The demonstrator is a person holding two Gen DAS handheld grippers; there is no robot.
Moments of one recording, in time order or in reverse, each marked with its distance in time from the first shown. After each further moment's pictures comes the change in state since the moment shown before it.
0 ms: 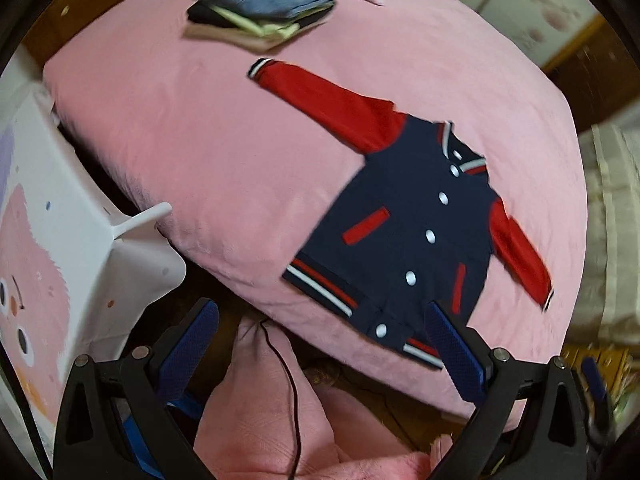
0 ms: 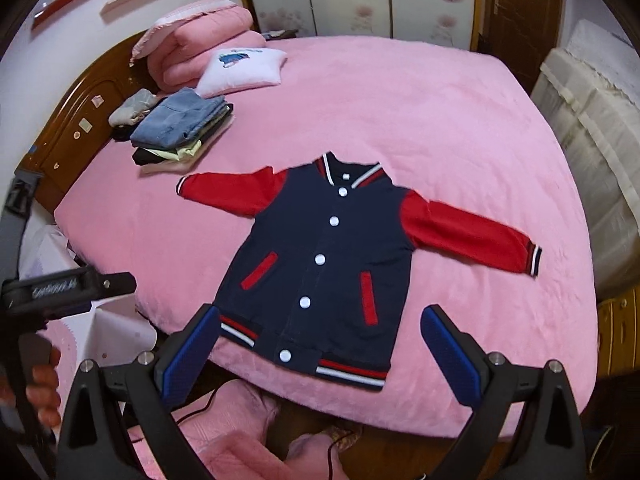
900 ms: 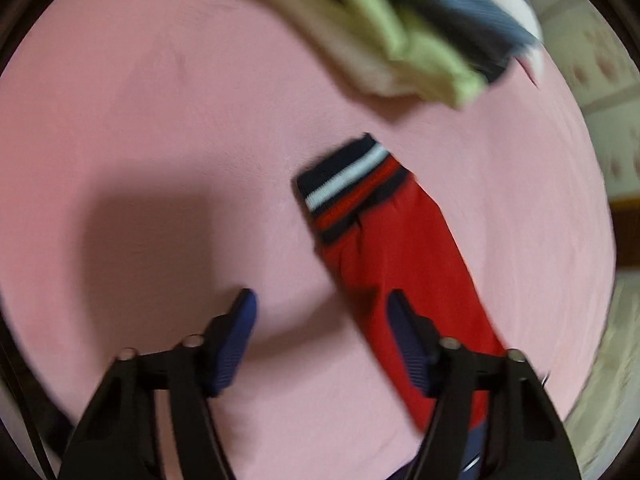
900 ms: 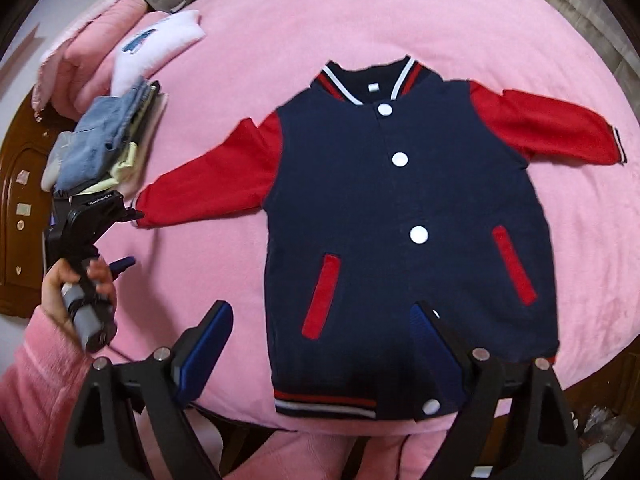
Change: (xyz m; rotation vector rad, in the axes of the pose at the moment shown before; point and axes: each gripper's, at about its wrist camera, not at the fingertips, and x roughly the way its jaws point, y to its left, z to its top) left arm 0.280 0.122 0.303 -0.437 0.030 -0.079; right arm 0.212 0.075 0.039 0.442 0.254 -0.009
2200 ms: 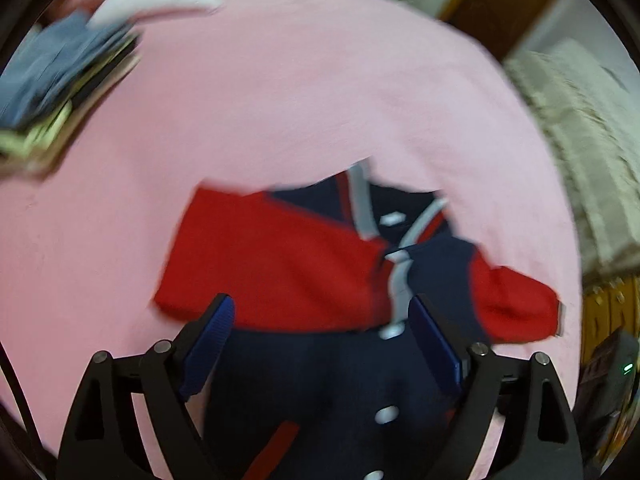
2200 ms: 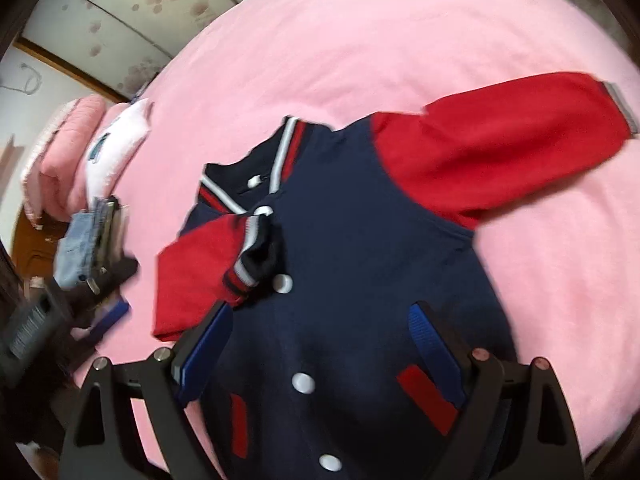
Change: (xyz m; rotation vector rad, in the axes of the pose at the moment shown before) left arm -0.022 -0.221 -0.214 0.828 -0.013 -0.104; right arm 0.042 -0.148 0.086 0.224 -0.134 0.173
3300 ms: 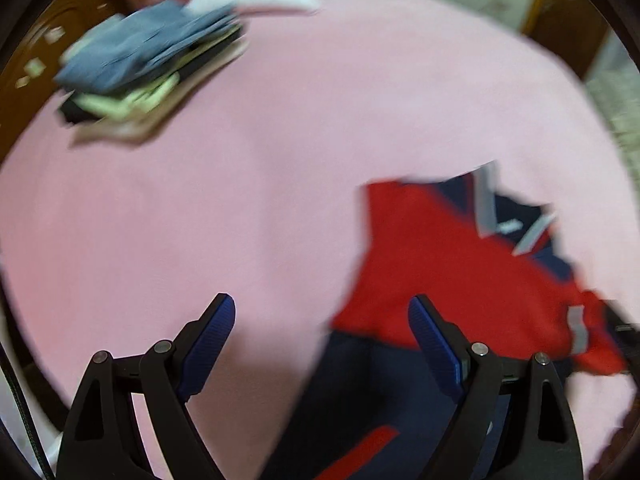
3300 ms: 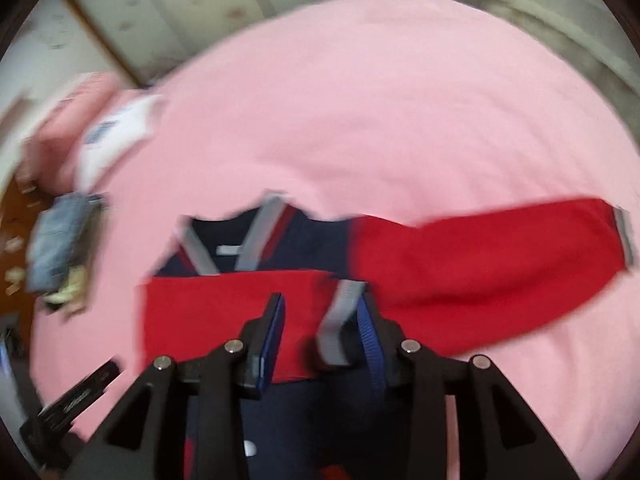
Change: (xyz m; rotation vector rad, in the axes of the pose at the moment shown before) left arm -0.004 0.011 -0.048 -0.069 -0.114 0.222; right arm -0.009 0.004 0.055 -0.248 -0.093 -0.025
